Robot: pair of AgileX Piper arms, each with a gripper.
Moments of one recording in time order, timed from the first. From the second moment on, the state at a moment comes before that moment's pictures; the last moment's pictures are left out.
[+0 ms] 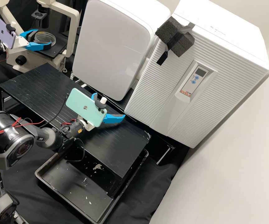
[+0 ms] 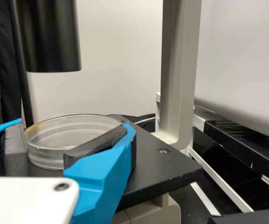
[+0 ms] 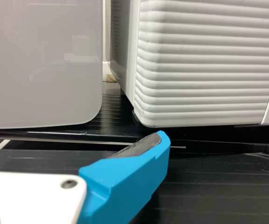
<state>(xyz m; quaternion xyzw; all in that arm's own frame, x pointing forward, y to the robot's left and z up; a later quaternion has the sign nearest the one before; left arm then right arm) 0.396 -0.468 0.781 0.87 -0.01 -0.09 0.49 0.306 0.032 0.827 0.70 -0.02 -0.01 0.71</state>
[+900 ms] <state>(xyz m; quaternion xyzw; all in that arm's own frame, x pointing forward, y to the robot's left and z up) 0.361 -0.475 0.822 0.86 0.02 -0.09 0.51 0.306 0.032 0.827 0.70 -0.02 -0.01 0.71</state>
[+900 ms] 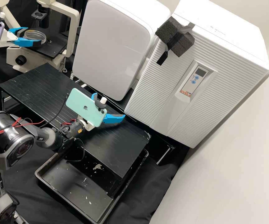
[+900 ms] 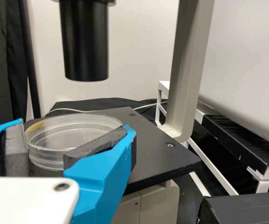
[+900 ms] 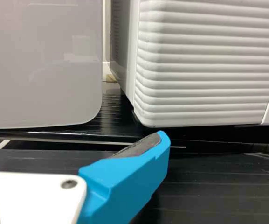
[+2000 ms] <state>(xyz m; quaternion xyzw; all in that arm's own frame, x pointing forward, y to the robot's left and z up) 0.285 -0.582 0.758 0.78 -0.15 -0.45 0.41 0.306 0.032 0.827 0.70 -0.02 -0.01 0.71</state>
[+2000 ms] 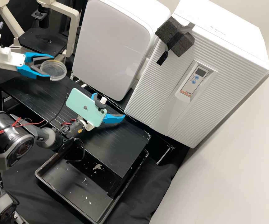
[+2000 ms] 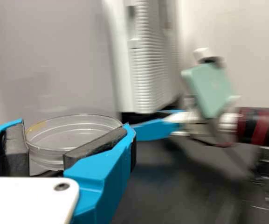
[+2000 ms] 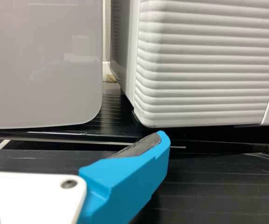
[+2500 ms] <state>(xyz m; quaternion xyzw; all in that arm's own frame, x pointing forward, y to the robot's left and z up) 0.309 -0.611 0.704 0.78 -0.11 -0.50 0.37 0.306 0.032 0.827 0.70 -0.02 -0.01 0.71</state>
